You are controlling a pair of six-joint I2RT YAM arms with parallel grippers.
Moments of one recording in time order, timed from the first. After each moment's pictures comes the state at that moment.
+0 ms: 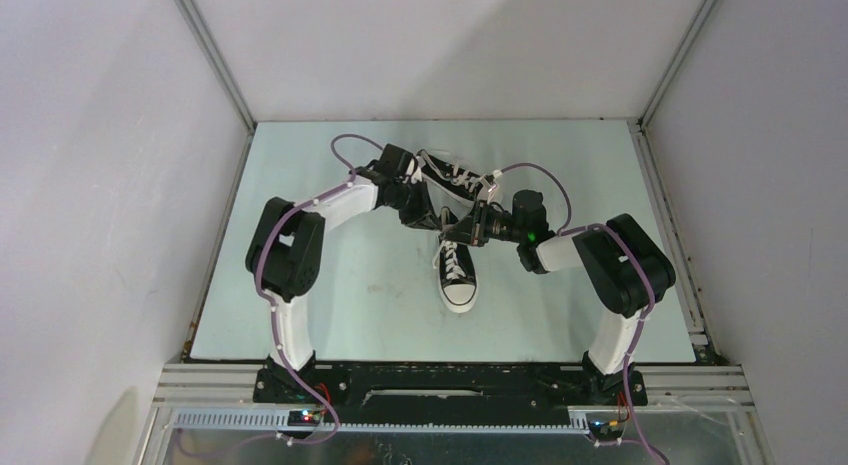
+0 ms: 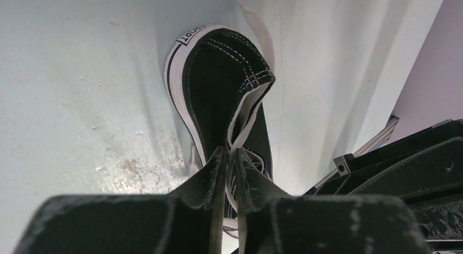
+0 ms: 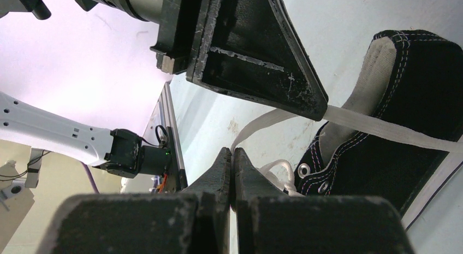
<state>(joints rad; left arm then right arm) -0.46 1.95 1.40 -0.45 0.46 -0.64 0.45 1.83 0.71 0.91 -0.81 0.84</state>
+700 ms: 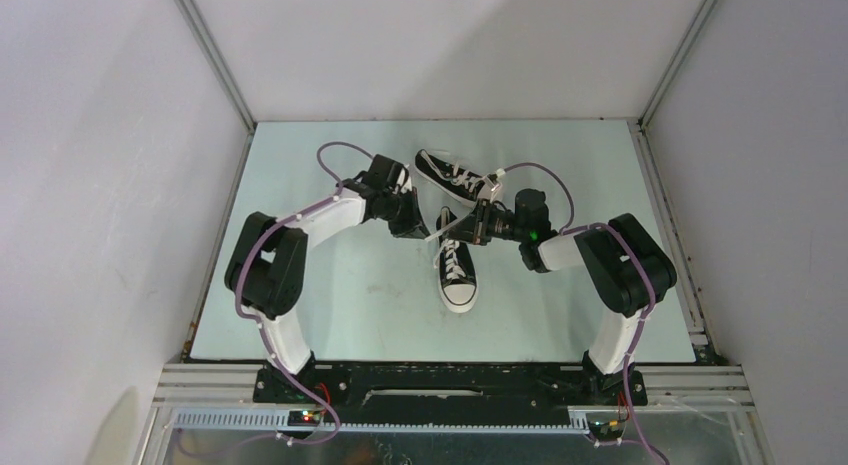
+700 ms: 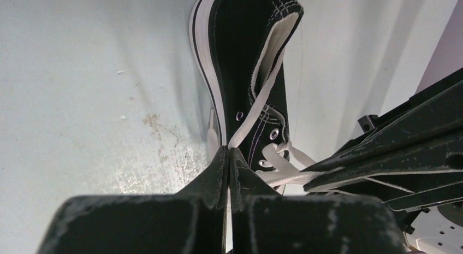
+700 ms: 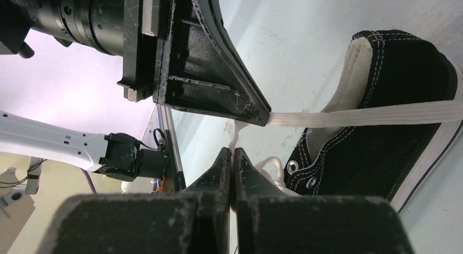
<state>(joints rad) -0.47 1.82 1.24 -0.43 0.41 -0.63 0.44 1.83 0.71 0.90 -0.81 0.84</state>
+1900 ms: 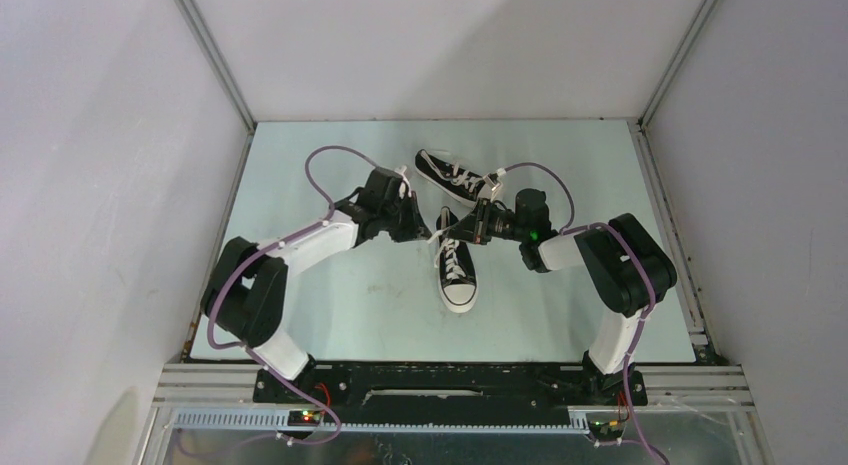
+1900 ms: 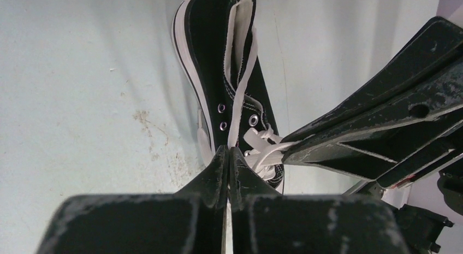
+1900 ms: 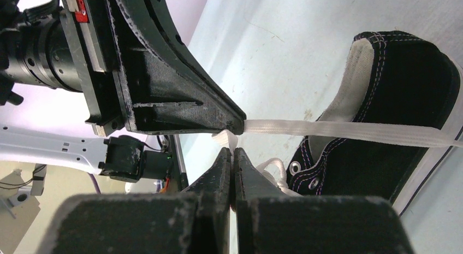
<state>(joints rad) -0.54 1.62 1.05 -0.25 0.26 -0.67 0.43 1.83 0.71 0.91 -0.81 0.86</state>
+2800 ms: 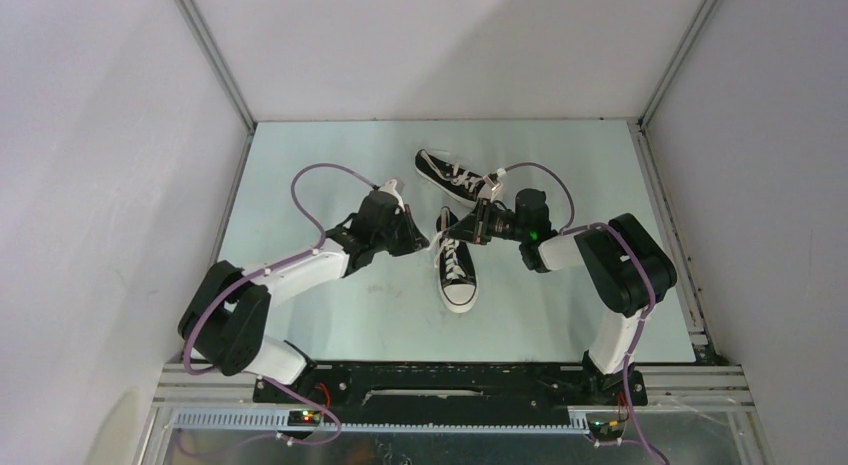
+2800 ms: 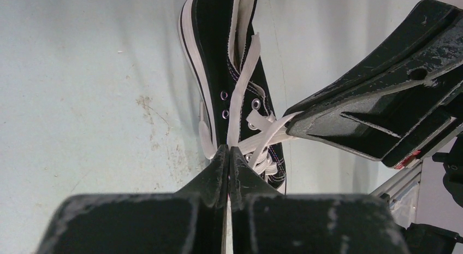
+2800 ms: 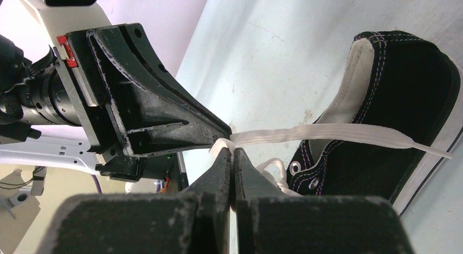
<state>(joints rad) -0.61 1.45 0.81 -0.04 0.10 -0.75 0.43 1.83 0.71 0.91 -0.81 0.86</state>
